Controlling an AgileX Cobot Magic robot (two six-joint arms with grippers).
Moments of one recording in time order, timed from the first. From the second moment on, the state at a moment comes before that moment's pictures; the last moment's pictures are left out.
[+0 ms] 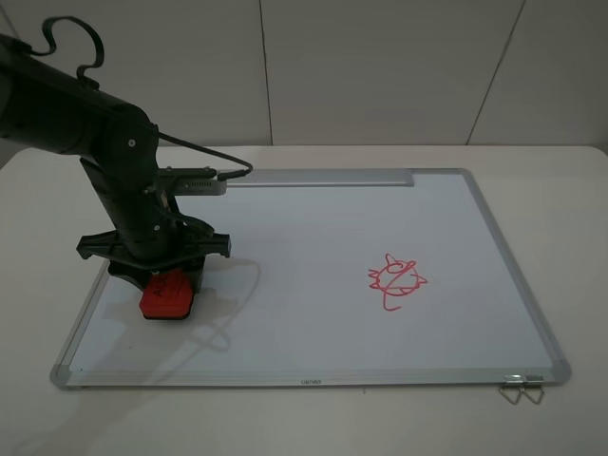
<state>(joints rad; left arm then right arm) -0.52 1.88 -0.98 0.06 0.64 -0.60 -0.06 0.00 -0.52 0.03 1.07 -0.03</state>
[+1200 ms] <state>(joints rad) -0.52 1.65 -1.09 0.32 0.78 -0.54 -0.06 0.00 -0.52 0.03 1.07 -0.03</state>
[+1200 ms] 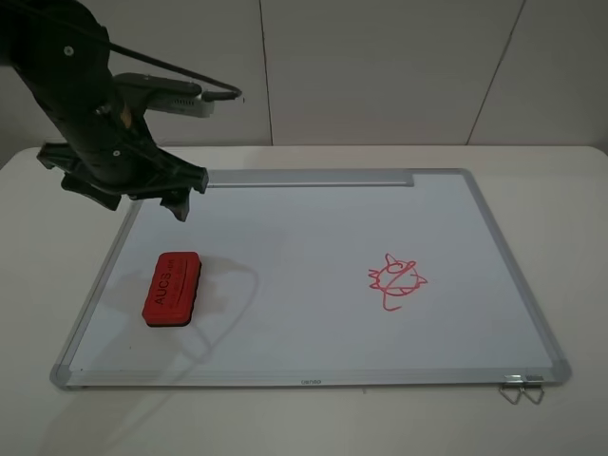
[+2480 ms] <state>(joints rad) -0.40 0.48 -0.96 0.25 1.19 -0.36 -0.06 0.00 -0.52 0.03 1.07 -0.03</state>
